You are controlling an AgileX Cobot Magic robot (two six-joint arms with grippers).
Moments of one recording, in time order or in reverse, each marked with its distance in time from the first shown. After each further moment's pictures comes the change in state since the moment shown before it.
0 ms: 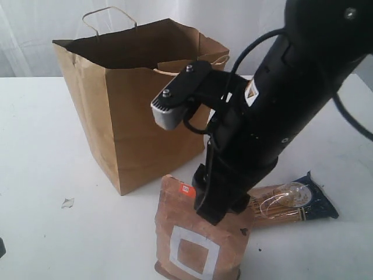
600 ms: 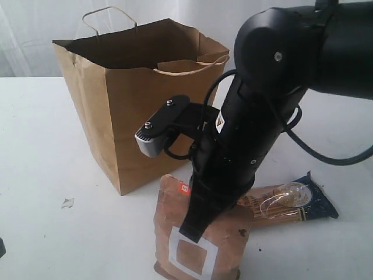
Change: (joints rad) left arm 0.000 0.000 0.000 0.000 0.000 0.000; right arm 0.020 0.105 0.011 0.037 -0.029 -0.013
